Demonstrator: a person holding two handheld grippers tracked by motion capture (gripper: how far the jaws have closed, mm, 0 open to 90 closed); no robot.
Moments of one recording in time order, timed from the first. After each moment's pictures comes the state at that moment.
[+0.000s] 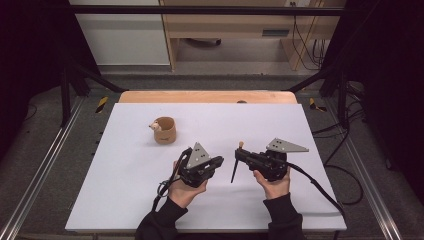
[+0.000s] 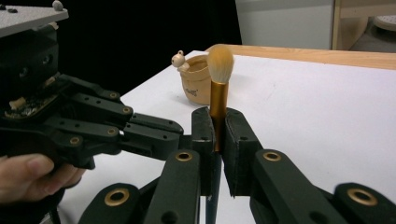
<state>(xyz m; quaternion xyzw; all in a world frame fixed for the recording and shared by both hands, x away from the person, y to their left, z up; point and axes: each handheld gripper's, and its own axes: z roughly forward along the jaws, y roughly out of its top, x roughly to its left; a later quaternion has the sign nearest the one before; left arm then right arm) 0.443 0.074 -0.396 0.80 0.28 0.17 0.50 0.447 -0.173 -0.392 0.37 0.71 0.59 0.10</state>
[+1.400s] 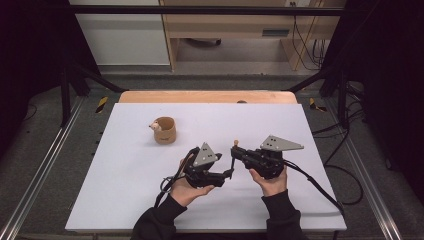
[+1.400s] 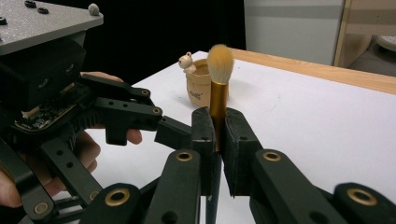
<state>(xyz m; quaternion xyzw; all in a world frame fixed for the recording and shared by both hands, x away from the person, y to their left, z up) 0.446 0.059 -0.397 0.83 0.24 0.14 0.48 0.449 -0.161 -0.381 0.33 0.73 0.58 0.13</state>
